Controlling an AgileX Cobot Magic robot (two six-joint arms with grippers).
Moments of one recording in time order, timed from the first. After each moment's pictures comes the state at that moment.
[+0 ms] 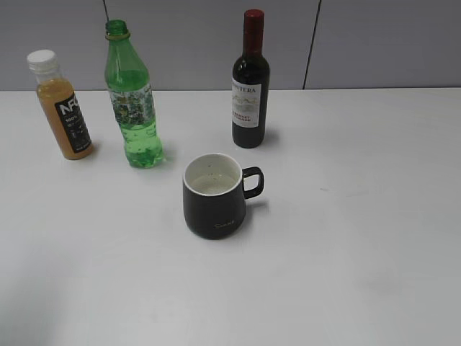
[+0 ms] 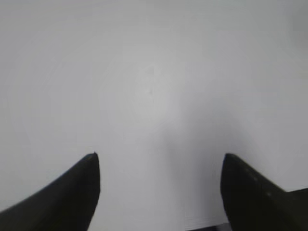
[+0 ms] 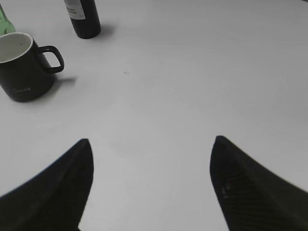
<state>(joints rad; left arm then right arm) -0.18 1.03 -0.96 -0.02 1.14 0.14 0.08 0.00 -0.41 0.15 0.95 -0.07</state>
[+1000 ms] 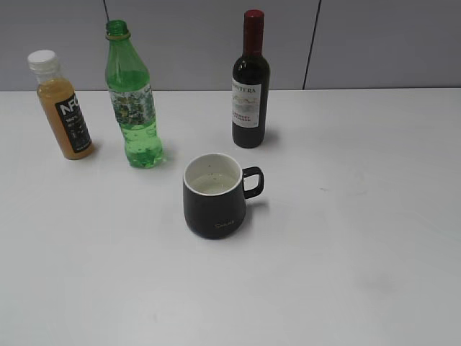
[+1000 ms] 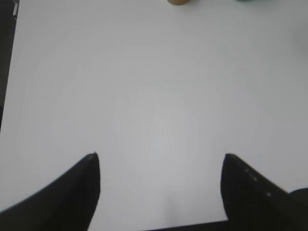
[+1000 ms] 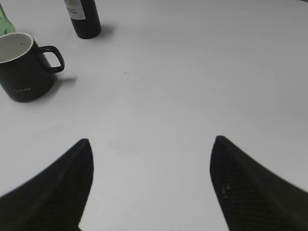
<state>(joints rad) -0.18 0.36 -0.66 0.04 1.20 0.06 0.08 0.00 -0.41 0.15 0.95 -0.07</state>
